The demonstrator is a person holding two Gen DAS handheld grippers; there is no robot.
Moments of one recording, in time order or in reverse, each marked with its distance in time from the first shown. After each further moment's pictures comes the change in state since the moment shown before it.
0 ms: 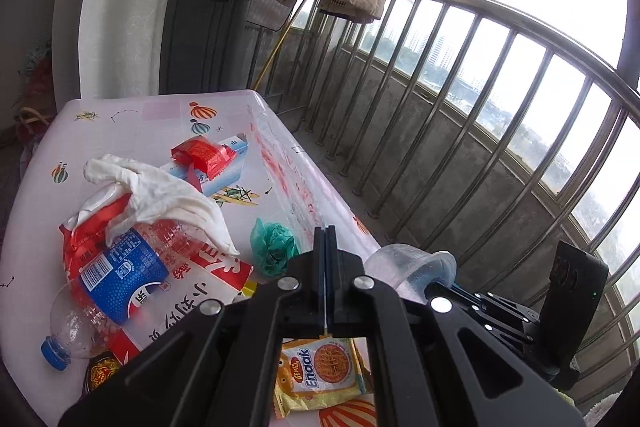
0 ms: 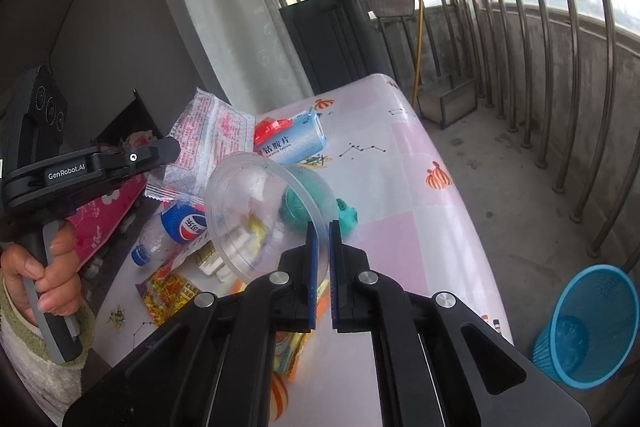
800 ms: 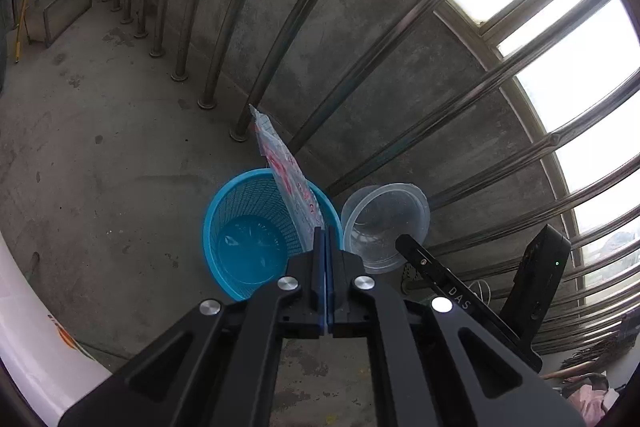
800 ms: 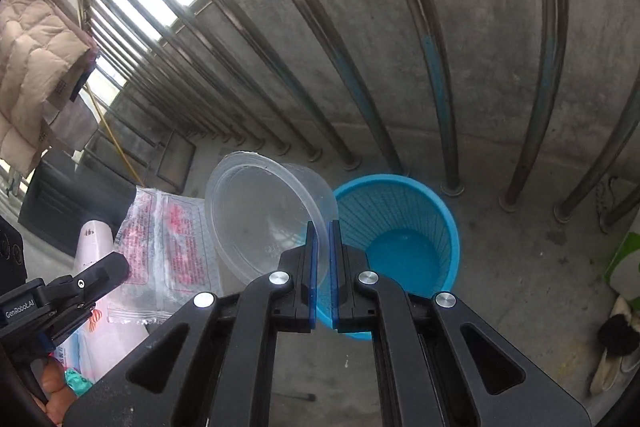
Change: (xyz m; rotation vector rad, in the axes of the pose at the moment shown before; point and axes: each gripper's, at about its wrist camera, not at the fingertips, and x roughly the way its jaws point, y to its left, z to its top) left arm 0.342 -0.316 -0.071 0.239 0.668 -0.451; right arm -0.094 -0.318 -0.106 0.902 -0.121 -0.711
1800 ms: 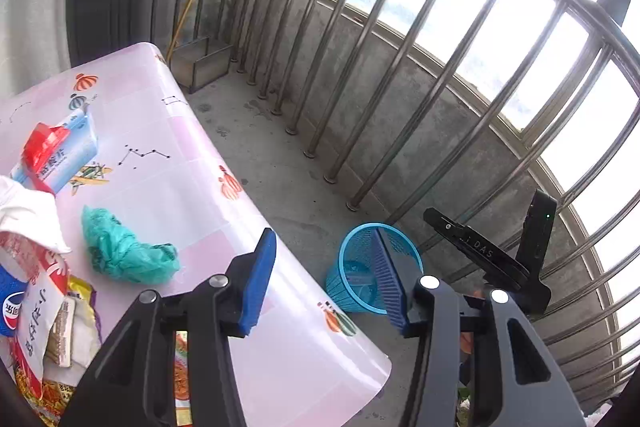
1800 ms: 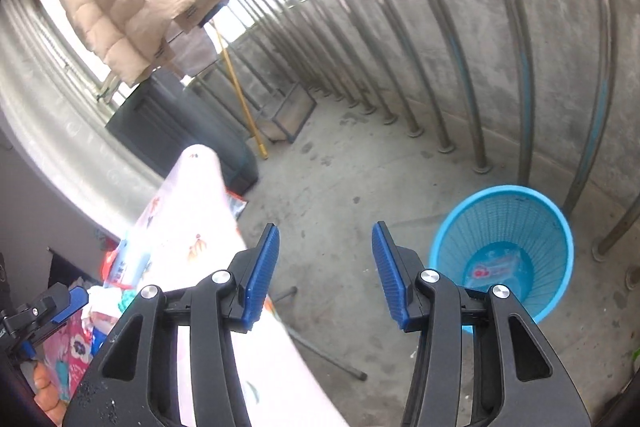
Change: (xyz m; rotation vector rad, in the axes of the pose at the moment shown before) left arm -0.279 0.061 -0.158 -0.176 -0.426 0.317; right arm -0.040 0.143 -0.032 -0.414 0.100 0.423
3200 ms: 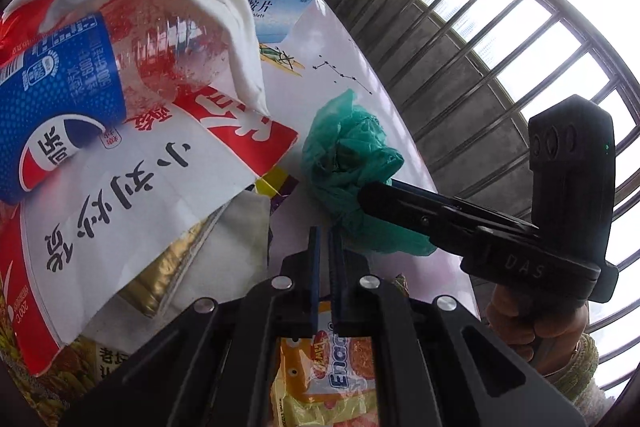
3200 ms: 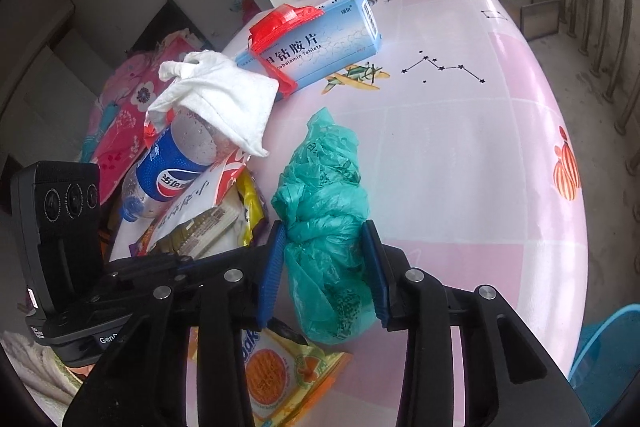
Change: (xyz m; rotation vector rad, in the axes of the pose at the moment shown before) left arm 0.012 0.167 -0.081 -0.400 -0.018 0.074; right arm 0.117 0.239 -0.095 -0.638 0.585 0.353
